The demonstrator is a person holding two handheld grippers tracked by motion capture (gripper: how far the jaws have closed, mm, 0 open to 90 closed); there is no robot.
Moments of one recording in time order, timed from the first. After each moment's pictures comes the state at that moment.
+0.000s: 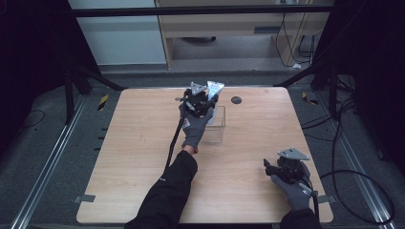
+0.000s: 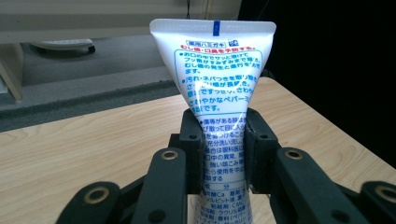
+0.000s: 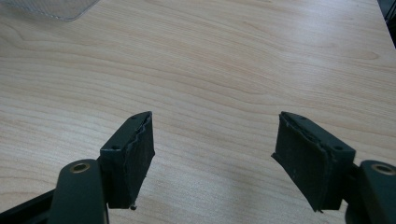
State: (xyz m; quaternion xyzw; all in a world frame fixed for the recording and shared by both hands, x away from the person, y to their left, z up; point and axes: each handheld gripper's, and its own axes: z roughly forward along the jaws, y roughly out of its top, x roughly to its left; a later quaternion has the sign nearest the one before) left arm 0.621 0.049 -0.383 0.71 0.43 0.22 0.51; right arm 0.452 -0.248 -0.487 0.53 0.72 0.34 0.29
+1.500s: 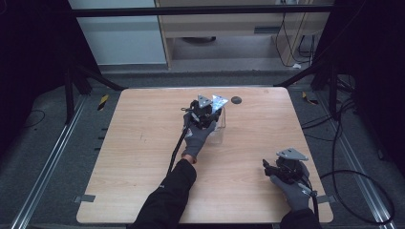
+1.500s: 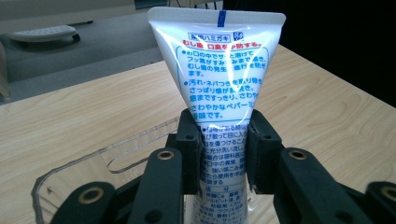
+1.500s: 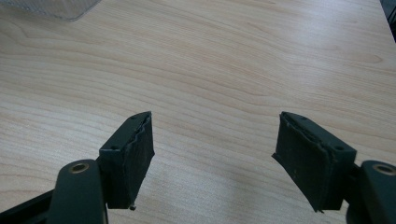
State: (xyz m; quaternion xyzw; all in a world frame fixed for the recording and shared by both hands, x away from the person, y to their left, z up) left arm 0.611 0.041 -0.421 0.76 0.39 0.22 0.48; right arm 0.452 -0.246 -0.487 0.52 0.73 0.34 0.29
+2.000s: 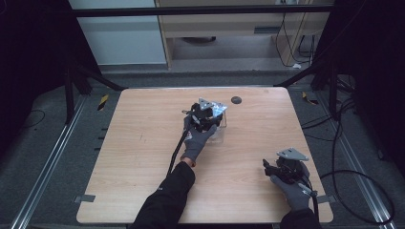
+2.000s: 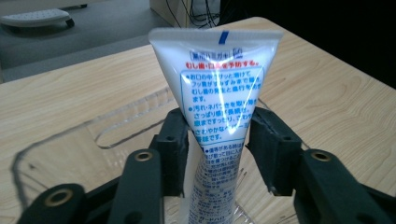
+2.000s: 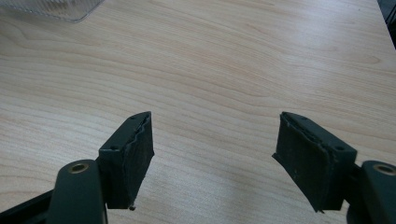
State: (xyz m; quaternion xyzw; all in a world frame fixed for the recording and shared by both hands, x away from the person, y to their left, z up) left arm 0.606 0.042 -0.425 0.76 0.40 0.20 0.47; right arm 0.452 -0.246 -0.487 0.52 0.72 0.34 0.30
